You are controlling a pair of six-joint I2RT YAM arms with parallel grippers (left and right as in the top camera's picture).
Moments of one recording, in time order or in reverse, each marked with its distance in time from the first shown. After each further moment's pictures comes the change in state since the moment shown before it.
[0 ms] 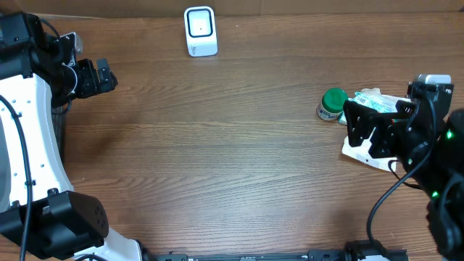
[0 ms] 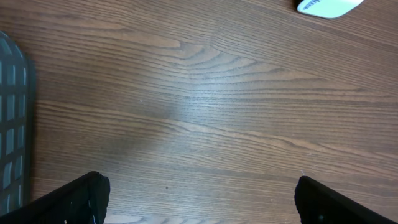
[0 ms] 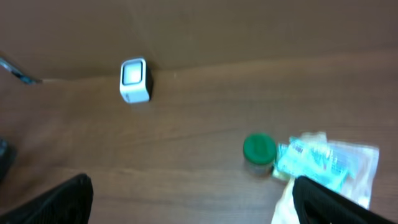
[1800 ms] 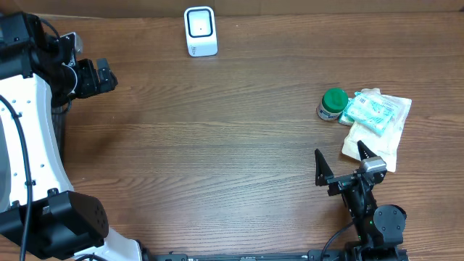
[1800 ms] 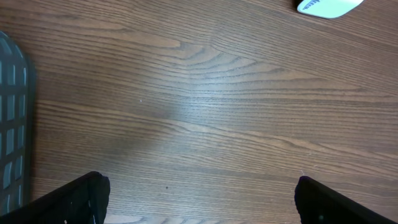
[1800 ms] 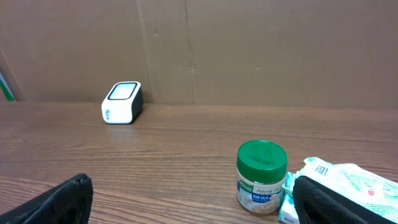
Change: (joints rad) left arm 0.000 0.000 0.000 0.000 0.000 0.000; right arm 0.007 -0.880 -1.372 0.959 0.000 -0.082
